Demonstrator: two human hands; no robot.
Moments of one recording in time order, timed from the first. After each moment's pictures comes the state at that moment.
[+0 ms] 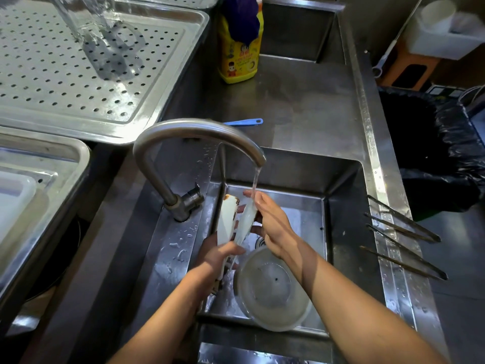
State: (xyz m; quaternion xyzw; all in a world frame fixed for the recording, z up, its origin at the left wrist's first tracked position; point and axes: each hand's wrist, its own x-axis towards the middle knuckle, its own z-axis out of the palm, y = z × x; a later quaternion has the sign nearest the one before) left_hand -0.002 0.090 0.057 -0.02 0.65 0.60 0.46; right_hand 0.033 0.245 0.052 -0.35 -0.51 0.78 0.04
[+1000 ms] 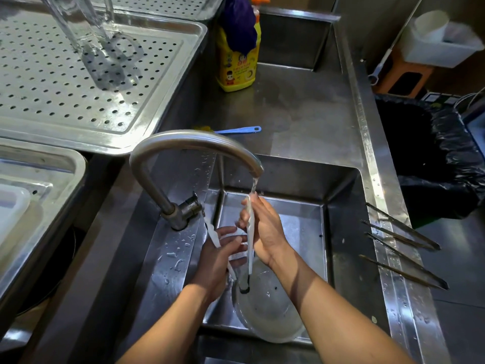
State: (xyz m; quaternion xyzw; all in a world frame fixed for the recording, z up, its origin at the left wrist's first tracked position) left_hand -0.003 0.104 0.037 -0.04 0.59 0.69 0.41; right_hand 0.019 0.230 0.065 -0.33 -0.37 0.86 0.13
